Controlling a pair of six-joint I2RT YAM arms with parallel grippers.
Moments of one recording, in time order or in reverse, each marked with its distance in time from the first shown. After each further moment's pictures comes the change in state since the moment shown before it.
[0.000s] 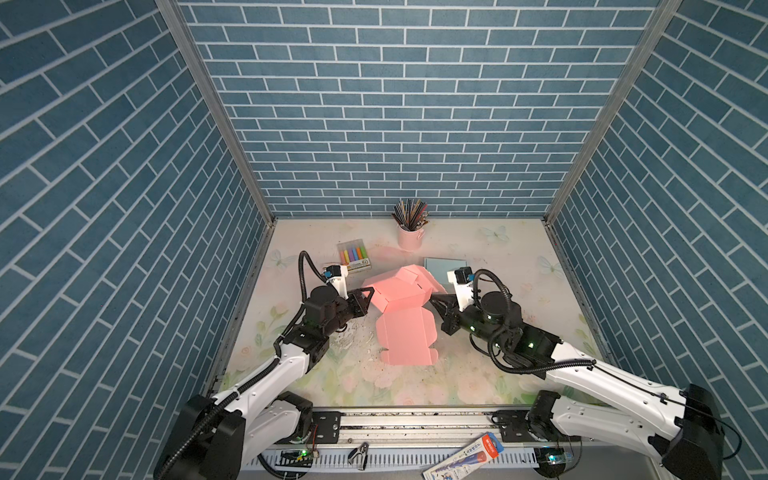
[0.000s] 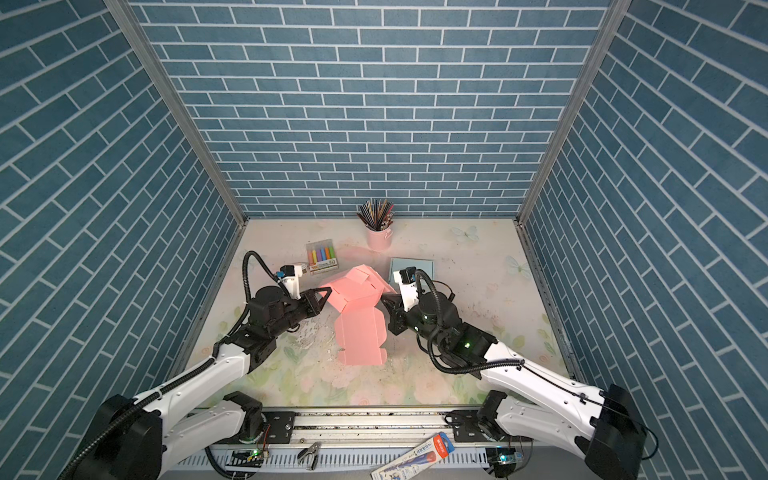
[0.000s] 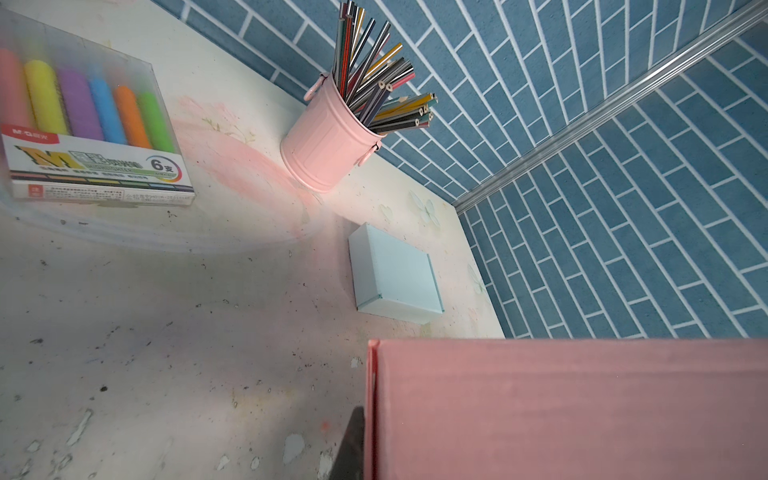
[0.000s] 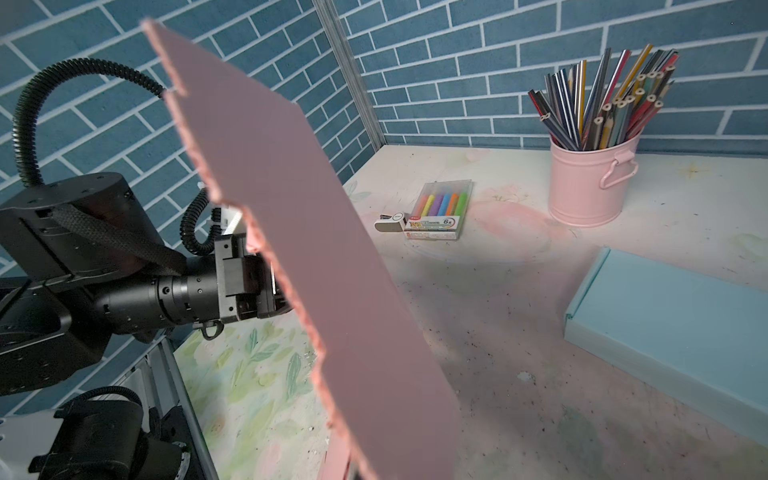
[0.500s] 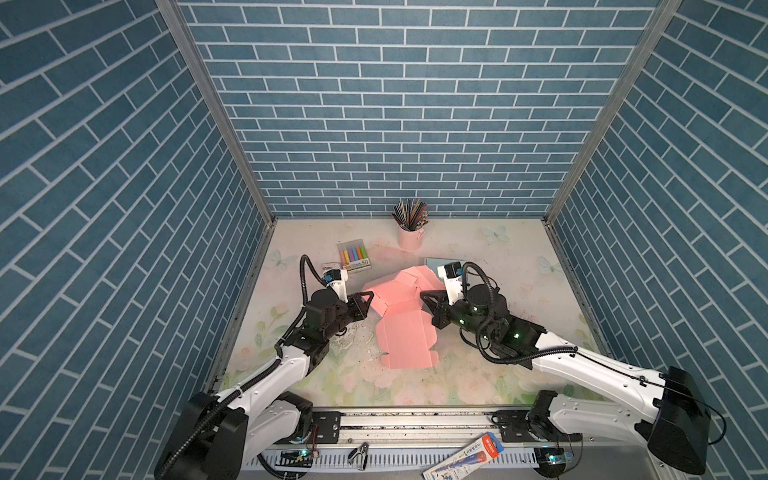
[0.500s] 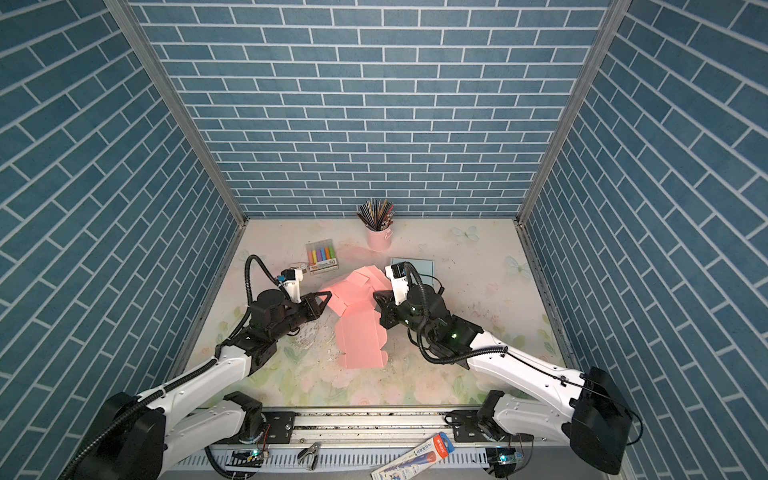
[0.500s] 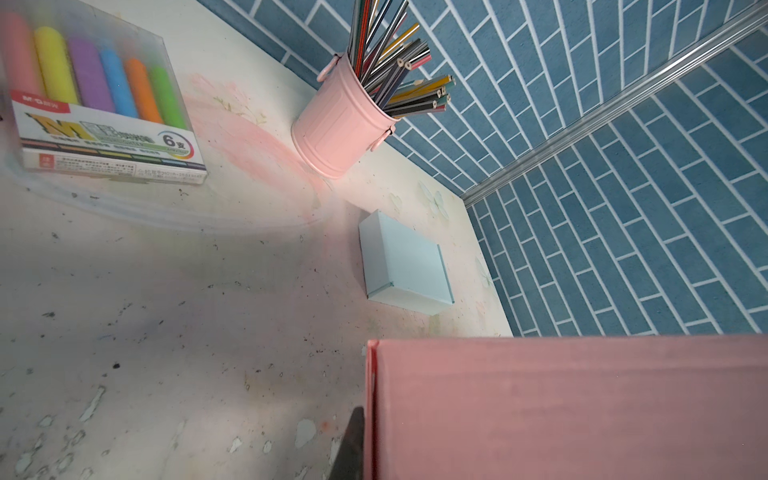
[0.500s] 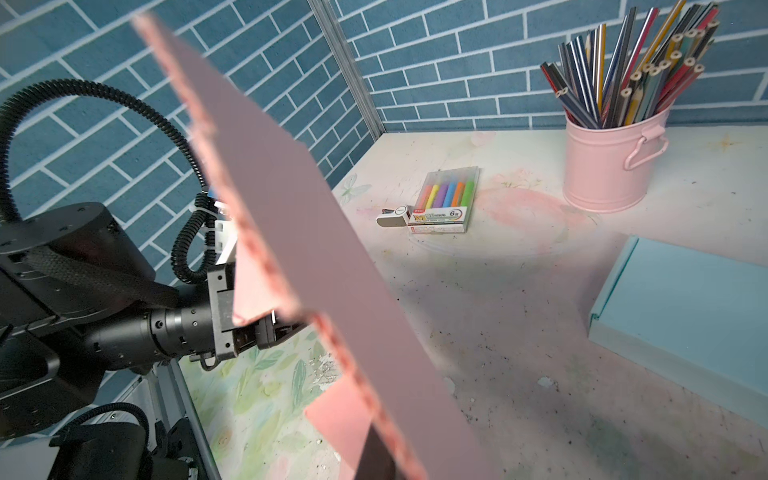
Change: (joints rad) left arm 0.001 0.009 -0.040 0.022 0.000 -0.004; right arm -0.005 0.122 0.059 0.015 -0.014 0.057
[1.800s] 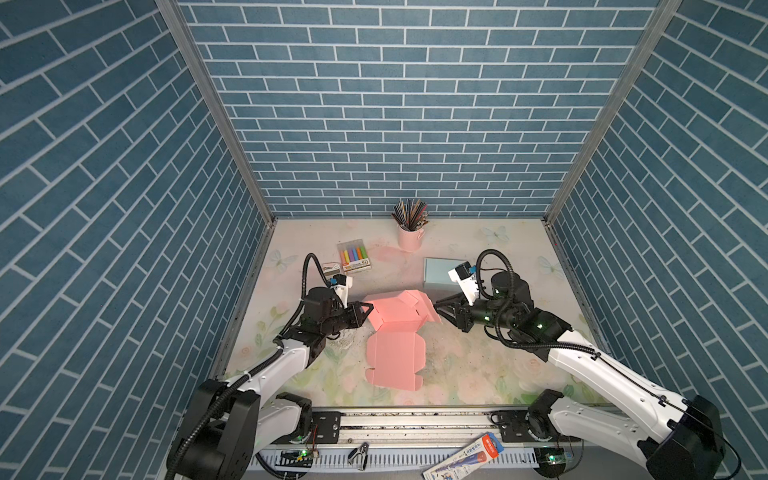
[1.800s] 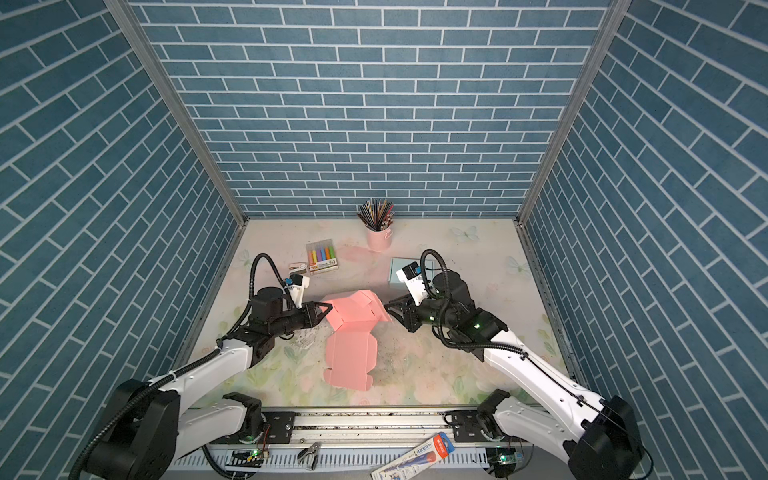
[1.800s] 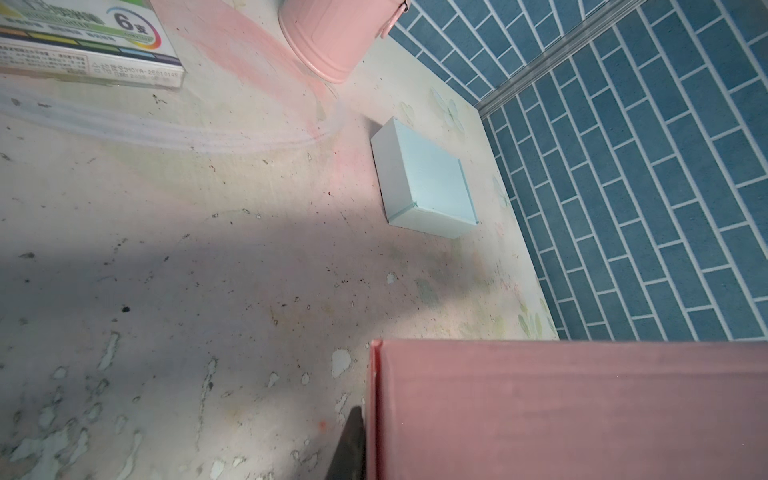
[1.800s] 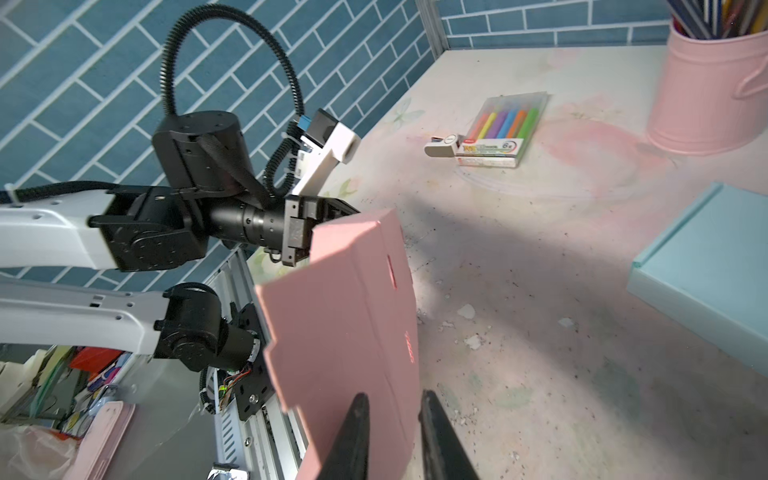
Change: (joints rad) left arm 0.112 0.088 0.016 -0.127 0.261 0.195; right arm -0.244 -0.105 0.011 -0.230 -0.525 -0.171
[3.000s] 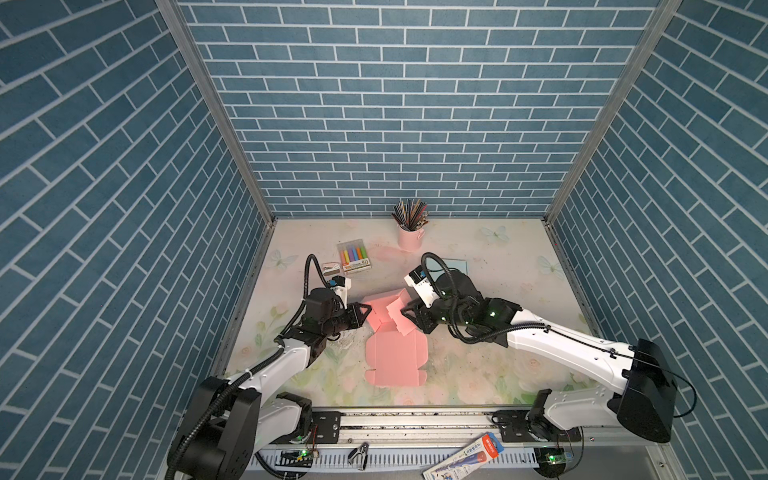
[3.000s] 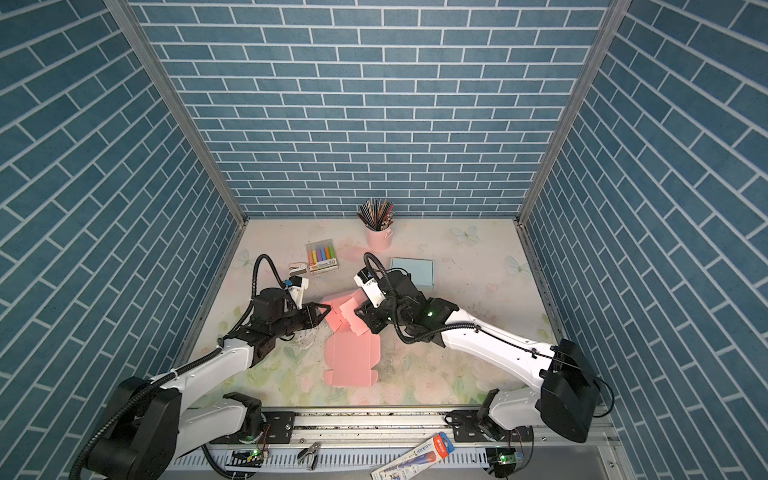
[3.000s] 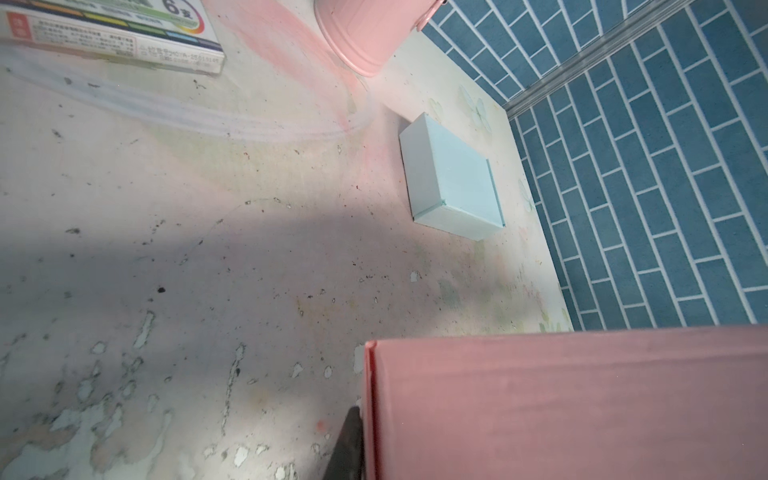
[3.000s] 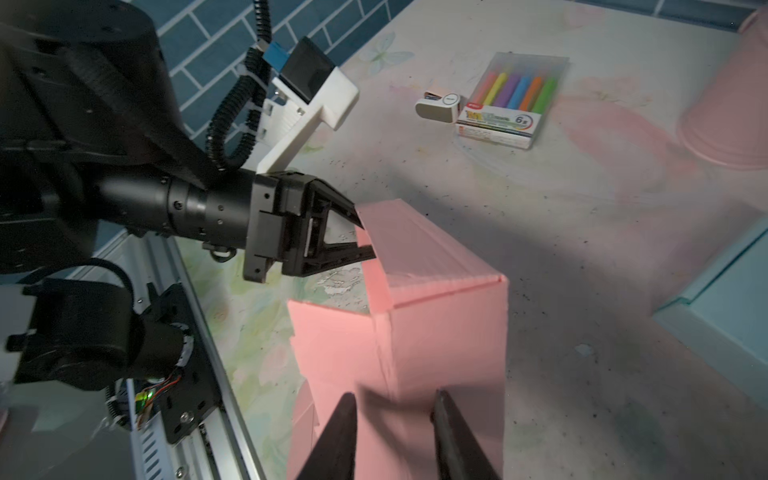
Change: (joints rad) left arm -0.018 0.005 0.000 -0.036 -0.076 -0.028; right arm 0.293 0.330 0.259 -0.123 0.408 -0.039
